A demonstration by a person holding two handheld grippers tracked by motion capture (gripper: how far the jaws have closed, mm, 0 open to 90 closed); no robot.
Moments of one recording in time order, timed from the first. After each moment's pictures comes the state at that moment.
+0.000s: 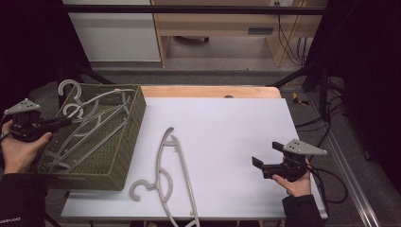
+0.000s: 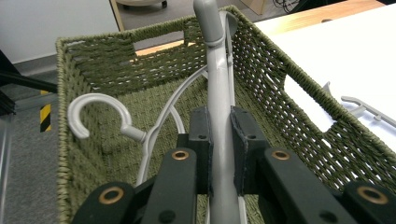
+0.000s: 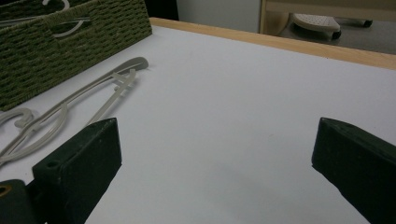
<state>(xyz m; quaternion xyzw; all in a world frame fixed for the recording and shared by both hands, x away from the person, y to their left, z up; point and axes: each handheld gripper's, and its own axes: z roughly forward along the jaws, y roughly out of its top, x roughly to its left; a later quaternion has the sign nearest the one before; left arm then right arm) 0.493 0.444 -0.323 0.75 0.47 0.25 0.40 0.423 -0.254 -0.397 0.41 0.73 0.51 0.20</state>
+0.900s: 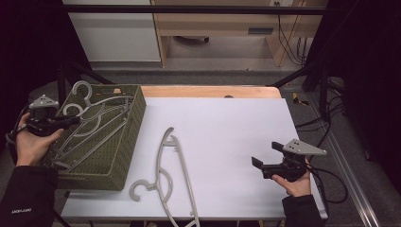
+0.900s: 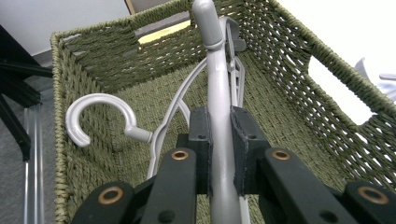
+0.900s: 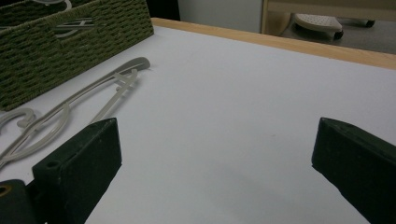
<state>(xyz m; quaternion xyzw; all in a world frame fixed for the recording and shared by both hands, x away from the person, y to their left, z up) 0.516 0.422 -0.326 0.78 0.46 0.26 0.33 0.423 -0.254 -0.397 0.41 0.73 0.51 0.20</state>
